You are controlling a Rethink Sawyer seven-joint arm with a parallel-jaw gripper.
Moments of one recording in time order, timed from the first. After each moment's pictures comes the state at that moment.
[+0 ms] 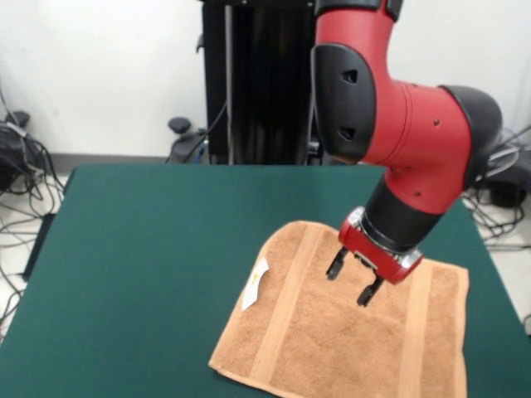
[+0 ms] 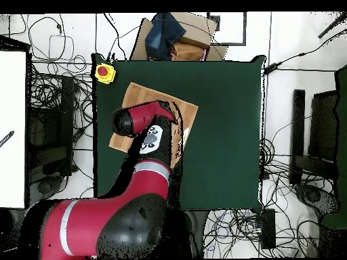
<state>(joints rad) 0.12 -0.13 -0.19 1.12 -0.18 0.61 2.66</state>
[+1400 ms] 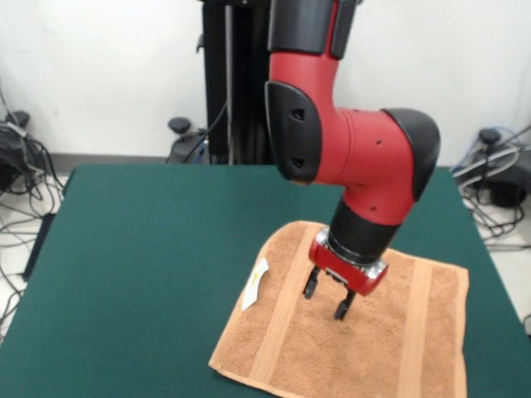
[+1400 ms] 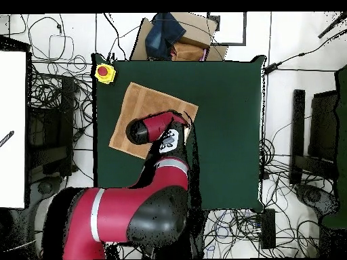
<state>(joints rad) 0.03 -0.10 -0.11 1.19 -0.31 0.41 2.66</state>
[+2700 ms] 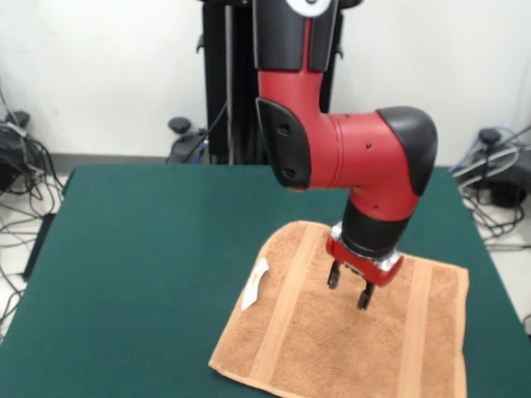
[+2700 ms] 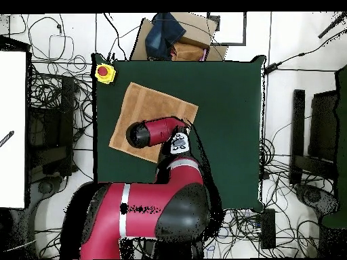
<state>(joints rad) -0.06 -0.12 0.05 1.27 -0.32 0.41 2.66</state>
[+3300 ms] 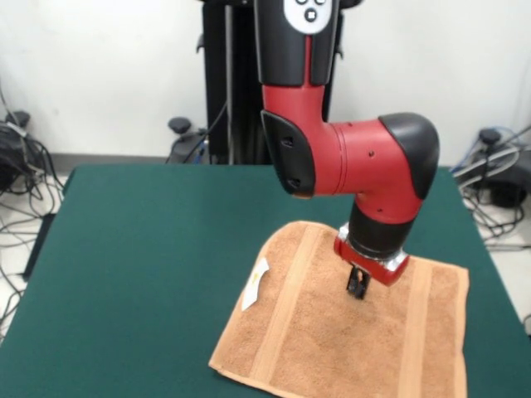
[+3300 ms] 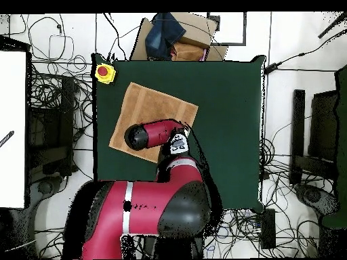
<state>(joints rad) -0.07 -0.10 0.07 1.28 -0.31 0.41 2.66</state>
